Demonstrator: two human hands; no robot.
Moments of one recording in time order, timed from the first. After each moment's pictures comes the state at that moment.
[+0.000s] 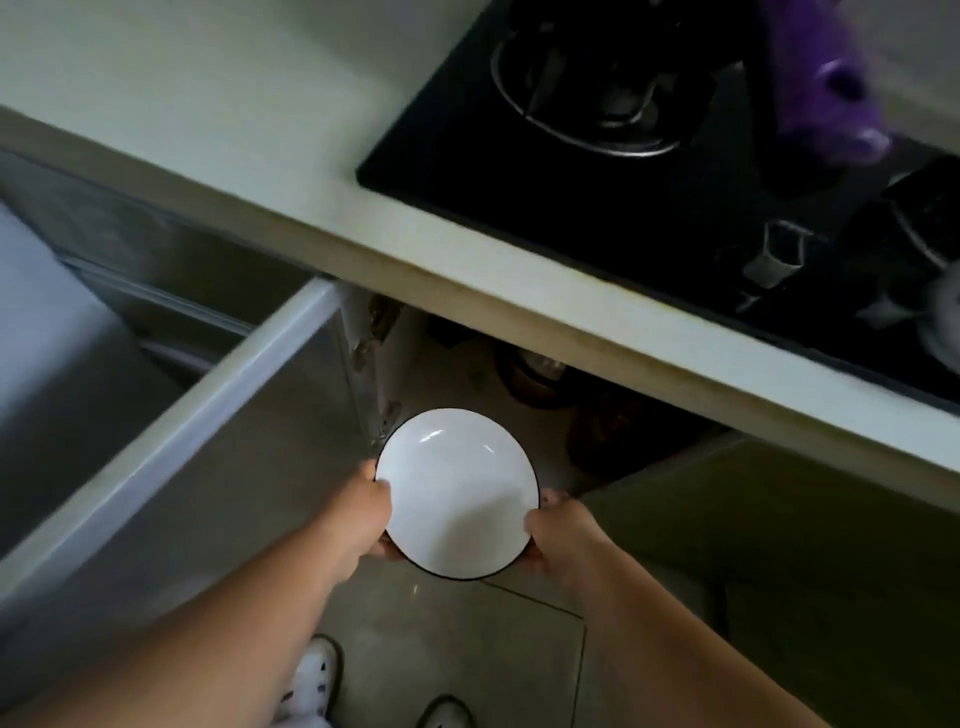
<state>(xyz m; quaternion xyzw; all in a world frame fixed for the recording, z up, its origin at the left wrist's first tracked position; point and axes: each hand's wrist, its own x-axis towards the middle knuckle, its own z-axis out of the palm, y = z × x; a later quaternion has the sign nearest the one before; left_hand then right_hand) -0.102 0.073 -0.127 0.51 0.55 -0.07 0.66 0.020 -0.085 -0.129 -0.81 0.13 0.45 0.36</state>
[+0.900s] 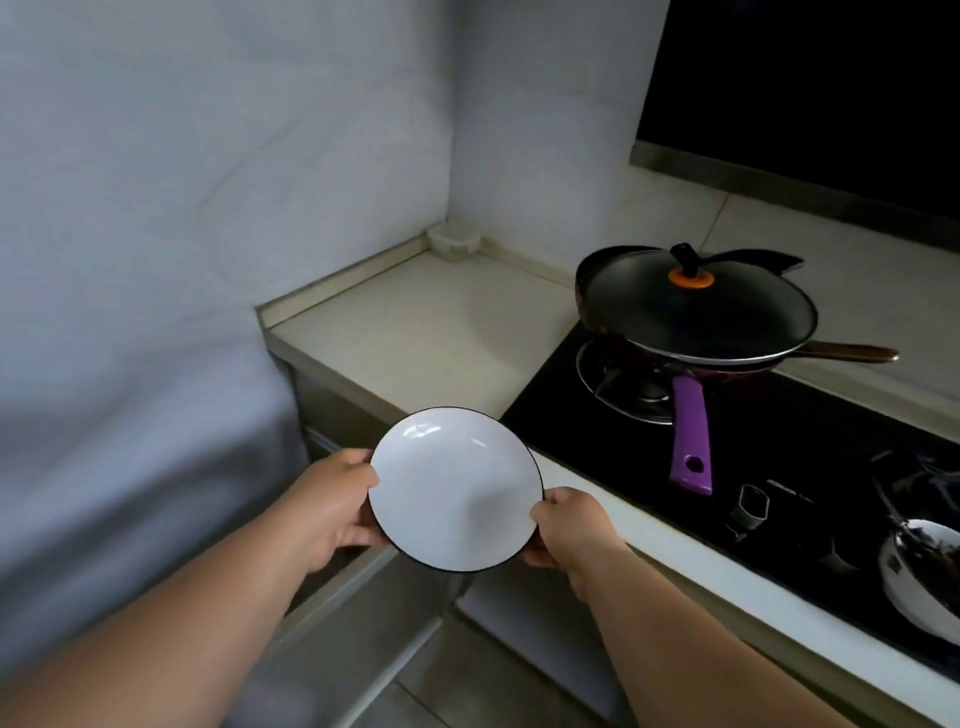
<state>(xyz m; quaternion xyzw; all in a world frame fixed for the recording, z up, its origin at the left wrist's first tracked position) -0.198 0.153 0.145 0.50 0.52 0.17 0.67 -0.021 0.019 0.128 -0.81 -0.13 0.38 0.42</state>
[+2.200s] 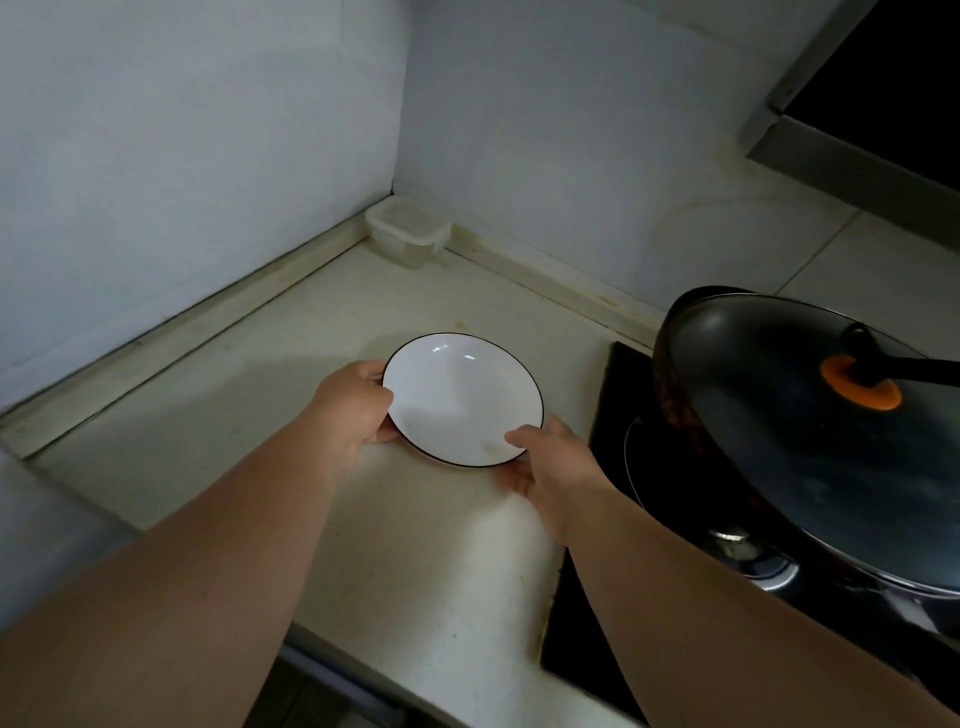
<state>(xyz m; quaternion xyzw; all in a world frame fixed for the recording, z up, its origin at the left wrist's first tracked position) 0.041 0.476 0.075 0.53 0.45 0.17 0.70 0.147 0.309 0.097 -0.74 -0.02 0.36 0.57</state>
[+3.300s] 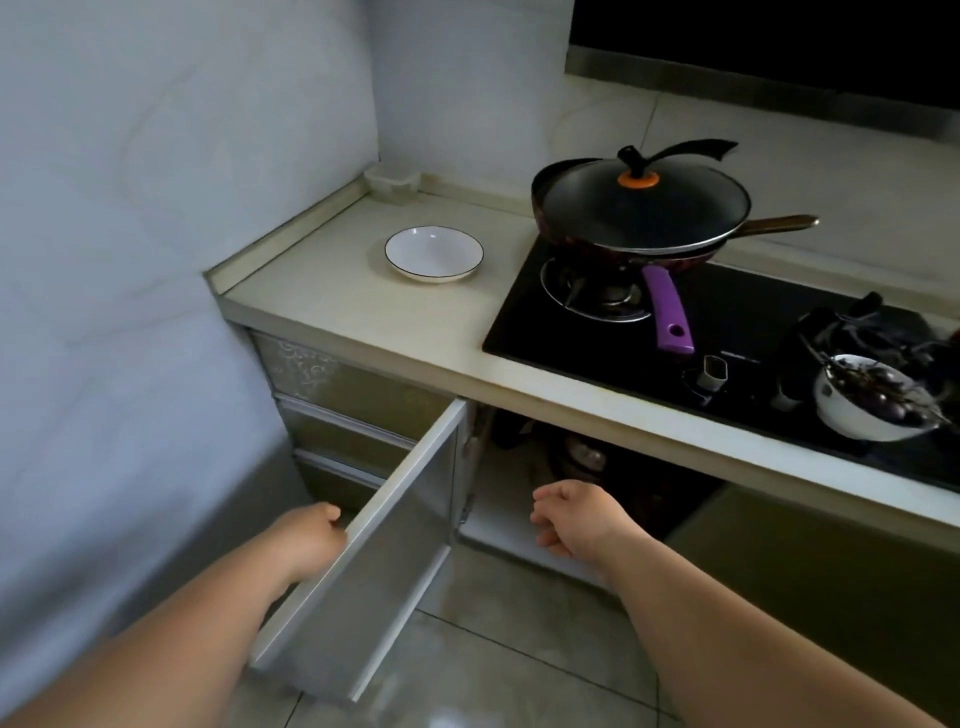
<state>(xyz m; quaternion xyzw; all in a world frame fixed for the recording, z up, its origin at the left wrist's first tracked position) -0.287 0.165 0.058 0.78 0.49 -0.16 0.36 -0.101 -0.042 0.099 -0.83 -0.09 0.38 0.40</state>
